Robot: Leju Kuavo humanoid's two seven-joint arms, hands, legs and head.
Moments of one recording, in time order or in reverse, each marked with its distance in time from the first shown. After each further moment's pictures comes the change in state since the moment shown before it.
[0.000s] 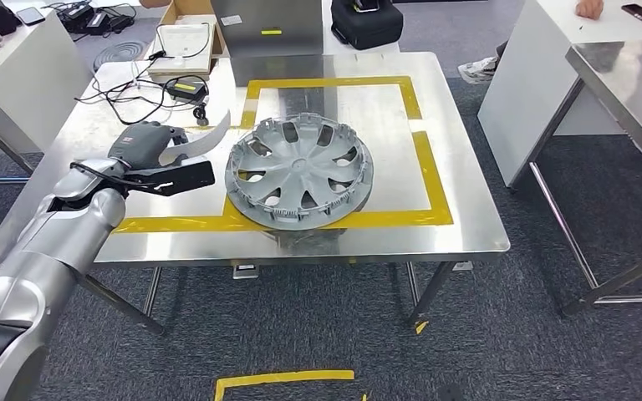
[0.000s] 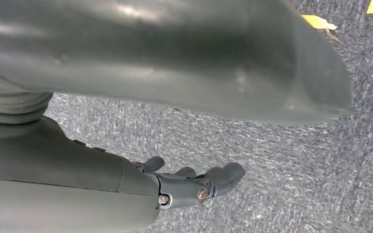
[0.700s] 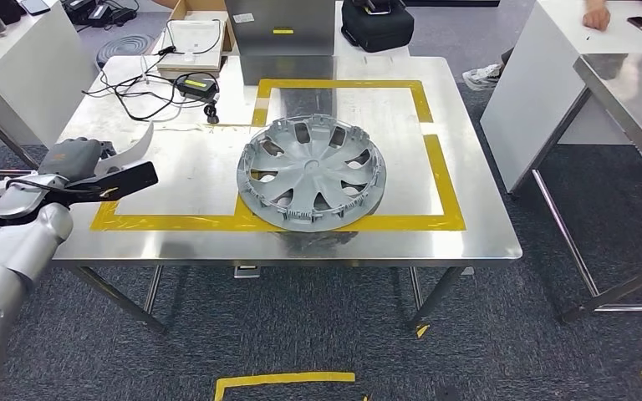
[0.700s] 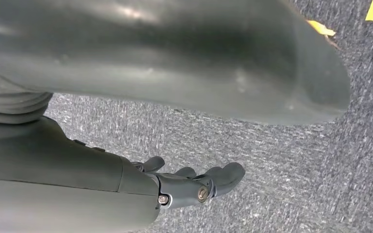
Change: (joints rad) left arm -0.001 0.138 0.075 0.108 -0.070 0.045 0.121; right arm 0.005 0.003 0.000 0.000 0.007 -0.002 0.006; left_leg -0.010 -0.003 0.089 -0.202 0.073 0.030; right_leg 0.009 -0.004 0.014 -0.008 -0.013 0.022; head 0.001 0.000
